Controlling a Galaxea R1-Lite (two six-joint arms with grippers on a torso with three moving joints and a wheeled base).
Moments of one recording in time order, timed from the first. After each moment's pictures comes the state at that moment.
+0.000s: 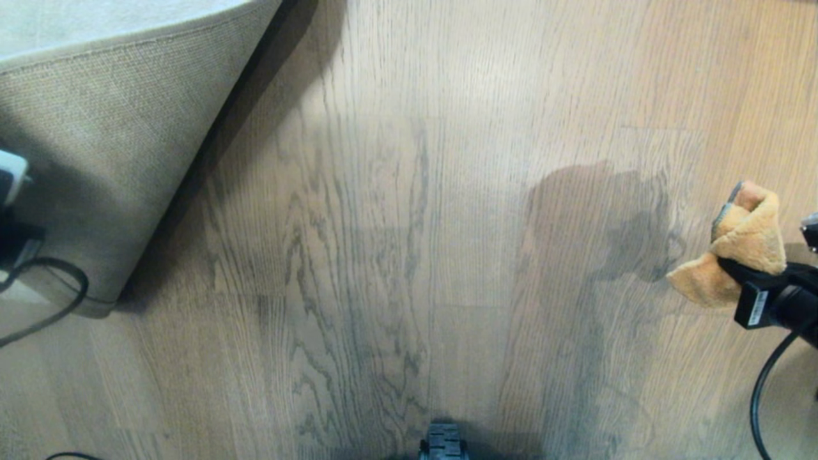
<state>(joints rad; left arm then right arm) 0.28 1.40 -0.42 -1.24 0.37 0.78 -0.07 1.36 -0.30 -0.96 0.04 -0.19</state>
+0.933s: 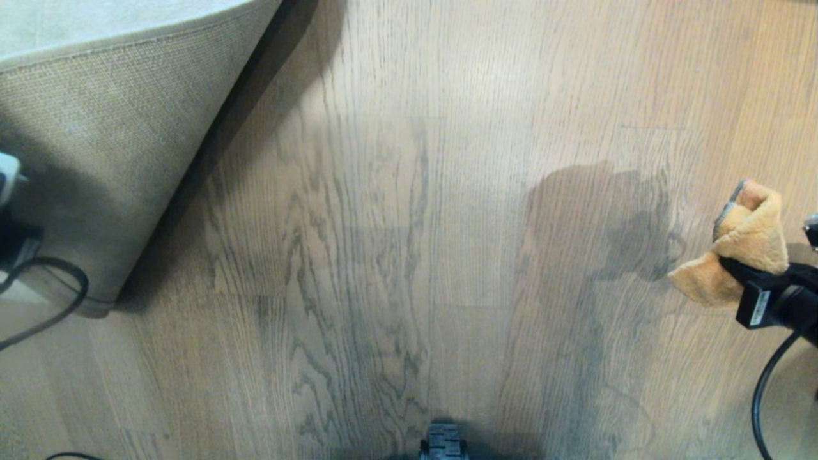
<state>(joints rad) 0.29 1.40 -0.40 -1.27 0.37 0.76 -0.07 1.35 -0.30 -0.96 0.03 -0.19</state>
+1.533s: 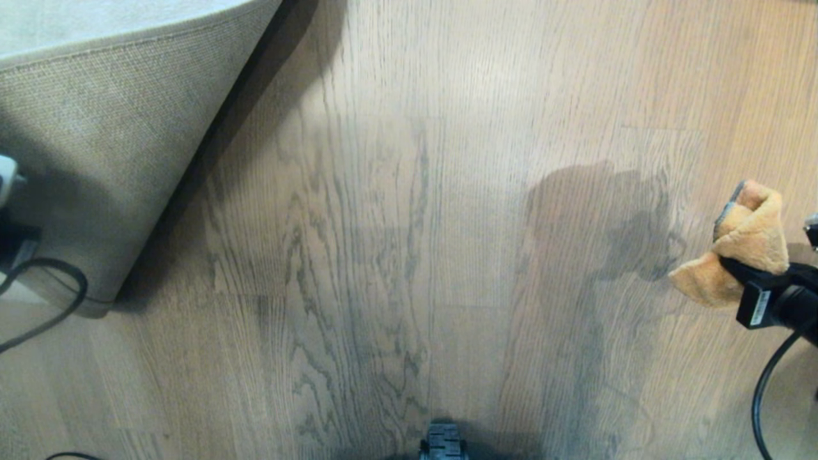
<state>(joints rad) 0.29 1.40 -0.39 -1.30 0.37 0.76 -0.07 1.35 -0.30 -0.96 0.03 -0.19</state>
